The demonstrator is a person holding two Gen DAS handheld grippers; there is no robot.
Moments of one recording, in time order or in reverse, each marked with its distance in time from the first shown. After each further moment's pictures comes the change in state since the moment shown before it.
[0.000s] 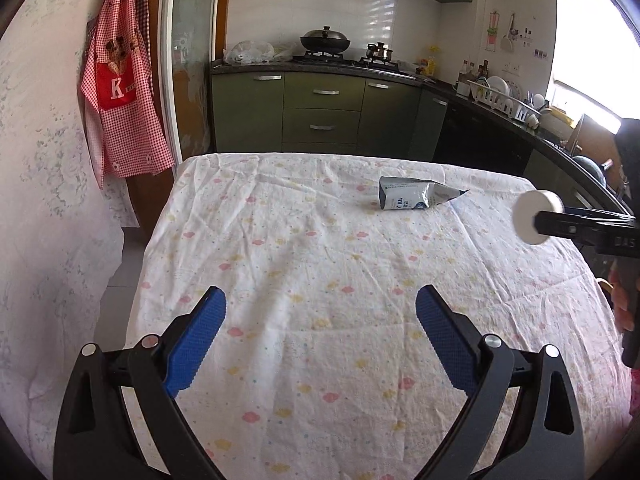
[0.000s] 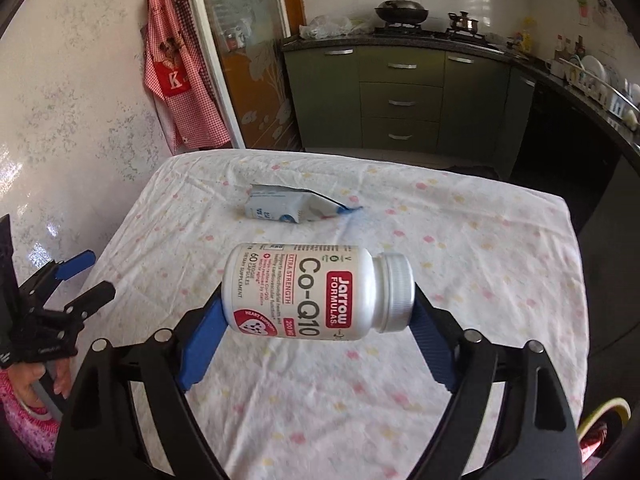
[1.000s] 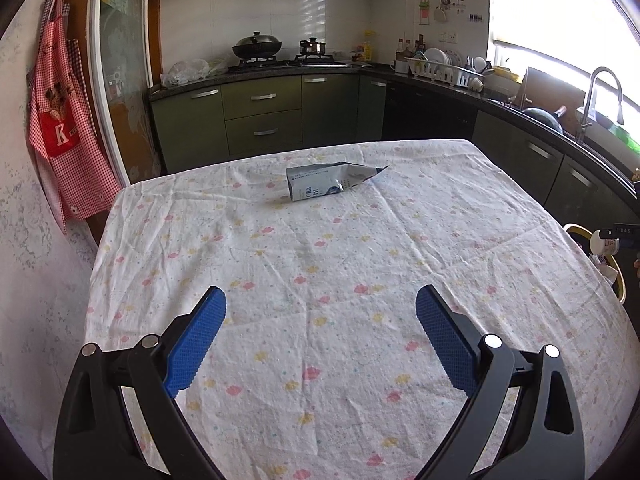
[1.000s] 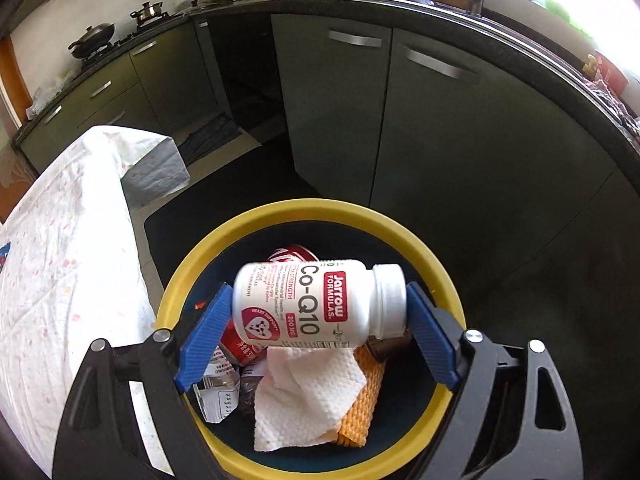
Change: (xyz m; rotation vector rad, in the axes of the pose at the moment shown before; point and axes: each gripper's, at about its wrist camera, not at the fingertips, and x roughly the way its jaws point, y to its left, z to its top) left arm -0.006 -0.065 -0.010 0.200 0.002 -0.116; right arm -0.151 -0.292 -0.198 0.669 0.053 -0.635
